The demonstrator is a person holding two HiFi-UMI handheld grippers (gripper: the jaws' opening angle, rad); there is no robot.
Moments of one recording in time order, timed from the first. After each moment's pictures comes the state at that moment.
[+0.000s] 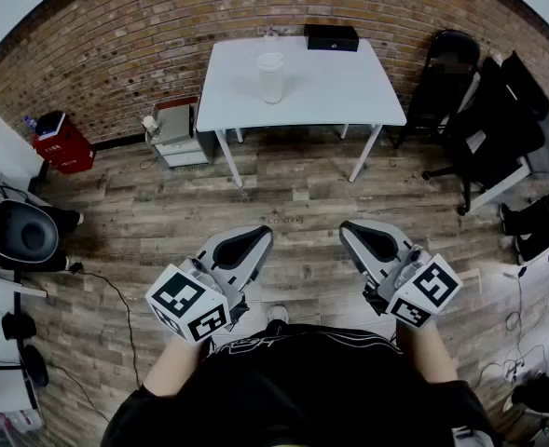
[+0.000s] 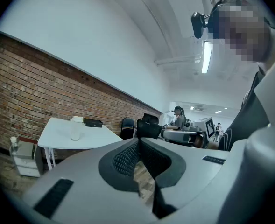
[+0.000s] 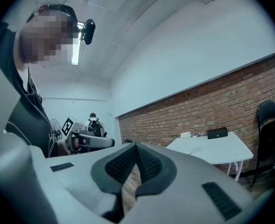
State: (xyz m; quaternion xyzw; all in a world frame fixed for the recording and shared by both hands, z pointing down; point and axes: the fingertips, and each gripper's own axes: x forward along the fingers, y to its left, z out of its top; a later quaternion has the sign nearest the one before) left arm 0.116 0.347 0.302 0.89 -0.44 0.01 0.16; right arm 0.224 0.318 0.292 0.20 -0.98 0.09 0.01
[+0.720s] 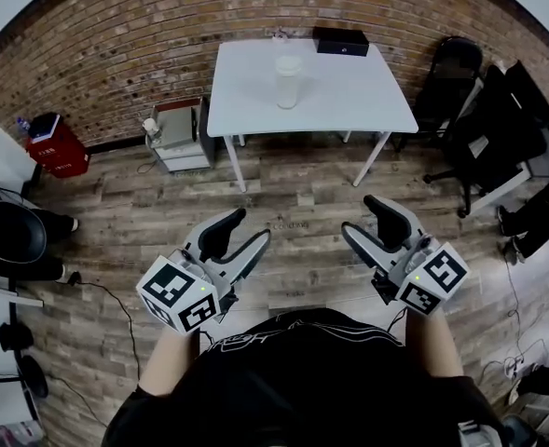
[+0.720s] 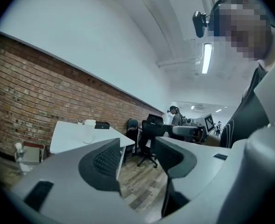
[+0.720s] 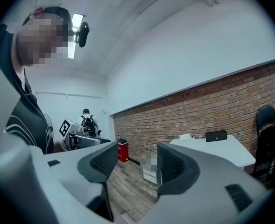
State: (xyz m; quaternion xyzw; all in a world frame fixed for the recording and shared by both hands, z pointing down) left arm 0.017 0.316 0.313 0.88 -0.45 0.01 0.14; right arm 0.163 0.273 0.293 0.23 -0.97 0.08 0.02
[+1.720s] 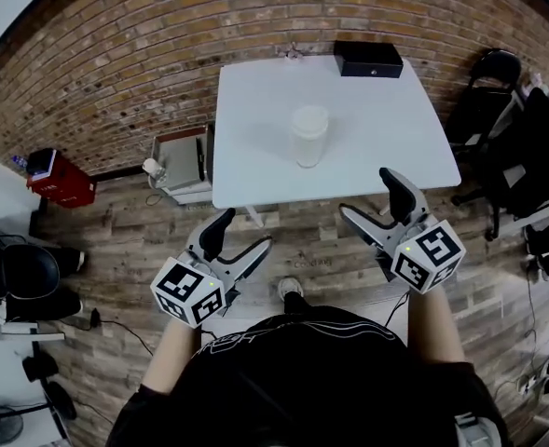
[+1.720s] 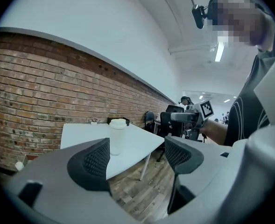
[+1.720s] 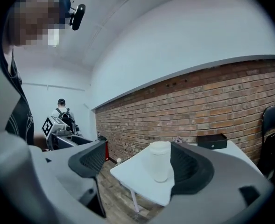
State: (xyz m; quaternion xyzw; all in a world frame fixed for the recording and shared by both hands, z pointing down) left arm -0.093 0.056 0.384 0.87 -0.47 0.07 0.15; right arm 0.073 -0.031 0.346 0.29 -0.95 0.07 0.05
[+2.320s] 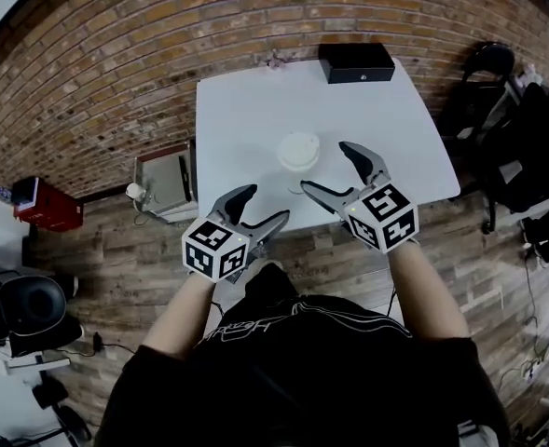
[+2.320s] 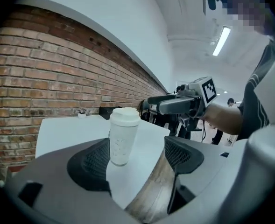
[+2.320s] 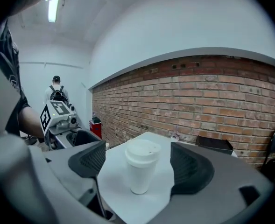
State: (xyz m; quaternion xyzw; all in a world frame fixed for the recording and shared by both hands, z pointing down) left arm -0.071 -0.105 0.449 0.89 -0.40 0.13 0.18; right arm 0.003 -0.163 0.391 0.29 -0.94 0.03 0.17
